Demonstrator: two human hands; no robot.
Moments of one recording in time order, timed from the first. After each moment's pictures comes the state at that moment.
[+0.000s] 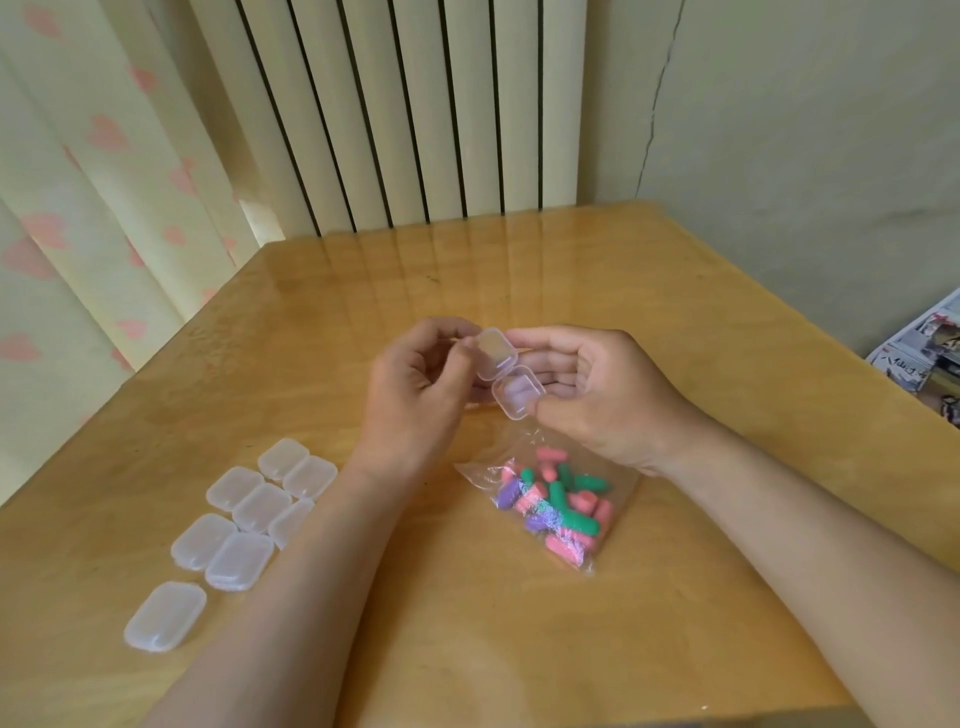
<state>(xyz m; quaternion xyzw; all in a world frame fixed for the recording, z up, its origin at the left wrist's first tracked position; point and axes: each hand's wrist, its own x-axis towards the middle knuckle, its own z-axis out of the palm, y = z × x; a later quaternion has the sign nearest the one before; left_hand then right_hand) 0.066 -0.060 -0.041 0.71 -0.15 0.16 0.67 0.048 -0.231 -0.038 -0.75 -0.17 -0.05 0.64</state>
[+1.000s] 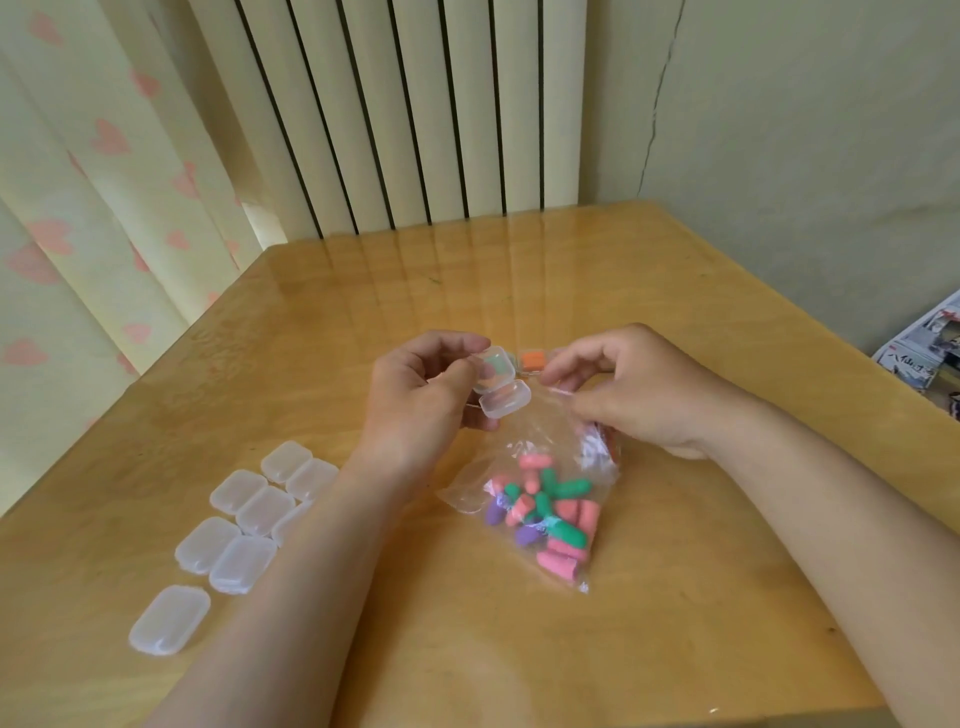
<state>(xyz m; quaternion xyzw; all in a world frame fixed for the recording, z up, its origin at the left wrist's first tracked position) 0.054 -0.064 -0.027 0.69 -0.05 0.05 0.72 0.054 -0.255 -0.029 -0.85 -0.07 0.00 0.52</state>
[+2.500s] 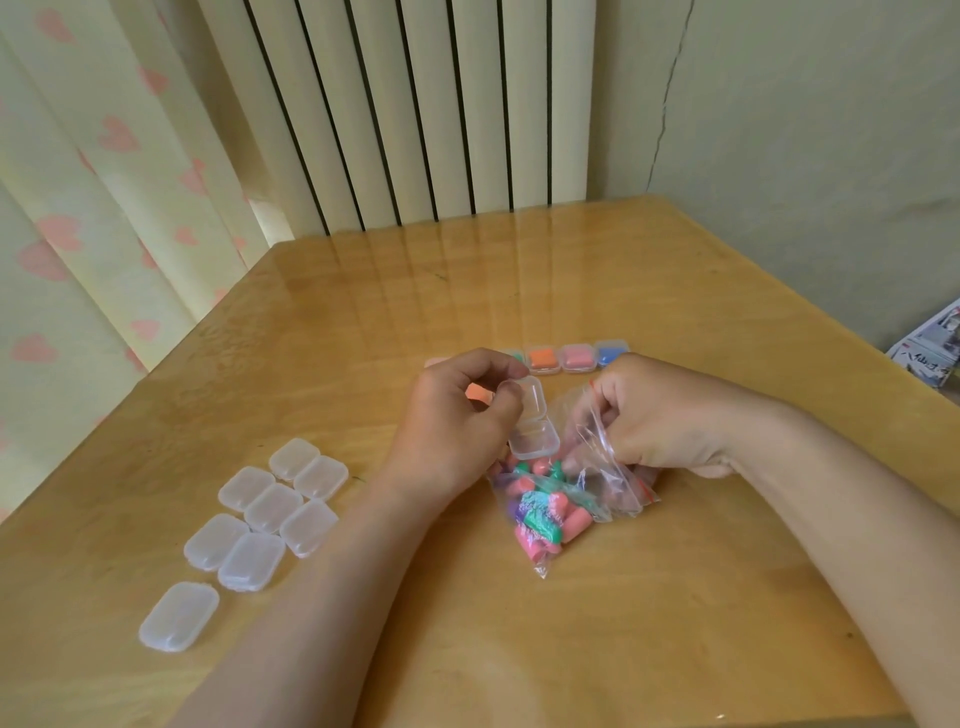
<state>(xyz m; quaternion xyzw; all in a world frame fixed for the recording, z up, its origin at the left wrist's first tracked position) 0.050 -0.068 -0.041 0.82 -0.12 0.07 0.56 0.035 -0.252 -0.016 -0.85 -0.06 0.20 0.48</state>
